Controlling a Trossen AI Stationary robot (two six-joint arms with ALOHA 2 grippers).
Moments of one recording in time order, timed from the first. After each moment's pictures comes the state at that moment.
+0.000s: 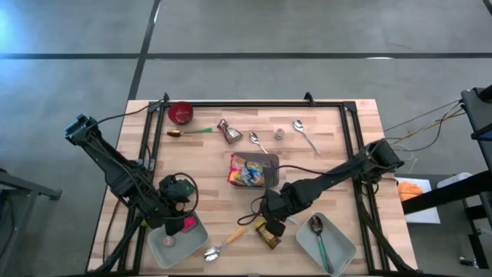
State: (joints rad) left arm -0.74 1.21 1.07 -0.95 -0.35 -1.08; right arm 0.40 1.86 1.38 -0.83 0.00 0.92
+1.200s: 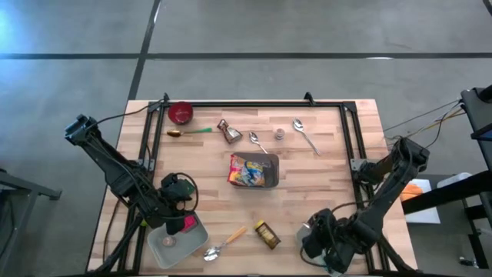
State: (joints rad) left arm -0.74 1.21 1.07 -0.92 -0.40 -1.02; right arm 0.93 1.64 1.24 -0.94 0.27 2.11
